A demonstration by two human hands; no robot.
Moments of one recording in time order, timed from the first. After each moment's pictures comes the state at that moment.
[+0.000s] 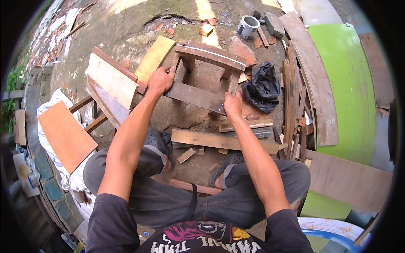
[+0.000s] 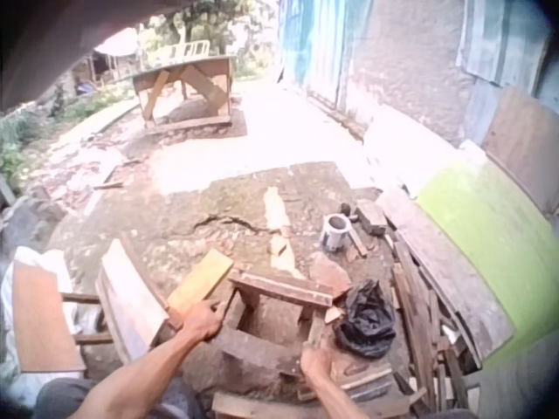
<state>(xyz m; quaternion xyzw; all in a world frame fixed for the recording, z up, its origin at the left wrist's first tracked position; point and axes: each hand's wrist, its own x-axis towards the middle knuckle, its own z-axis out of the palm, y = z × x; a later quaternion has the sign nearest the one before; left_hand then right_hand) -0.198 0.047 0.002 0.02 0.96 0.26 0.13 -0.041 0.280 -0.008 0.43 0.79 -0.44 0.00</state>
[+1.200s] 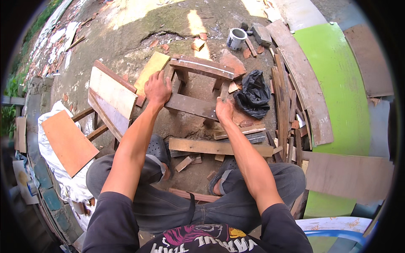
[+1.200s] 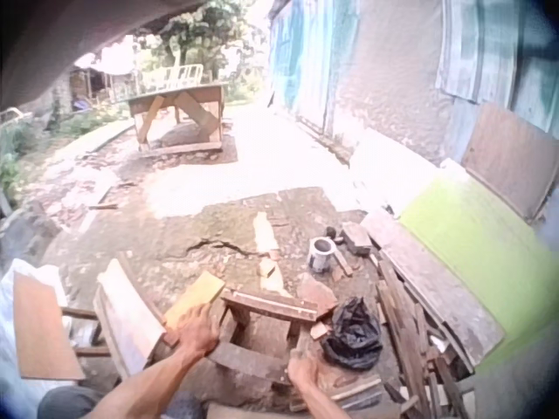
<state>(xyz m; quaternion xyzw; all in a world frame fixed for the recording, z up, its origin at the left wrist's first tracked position) -0.182 0.056 0.005 0.14 0.96 0.15 -0.19 -0.046 0.284 -0.017 0.43 0.79 -0.43 0.02</state>
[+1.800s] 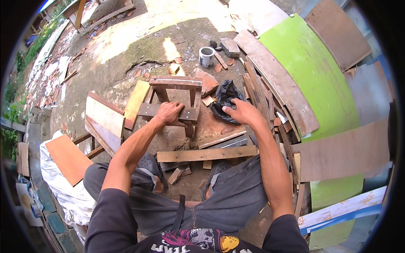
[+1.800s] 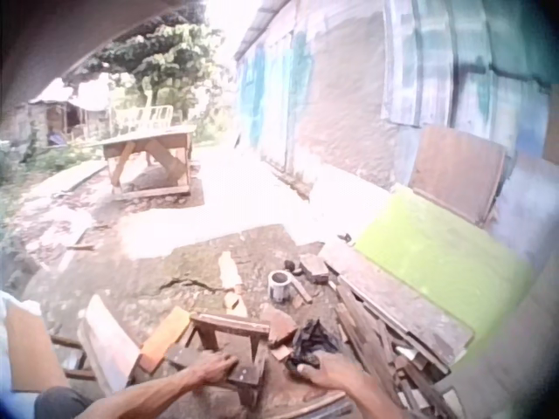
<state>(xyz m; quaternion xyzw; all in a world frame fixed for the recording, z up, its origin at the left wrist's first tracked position) -0.128 0.143 0.057 0.51 0.86 0.03 0.07 0.042 0.410 0.196 0.19 0.95 -0.22 0.14</state>
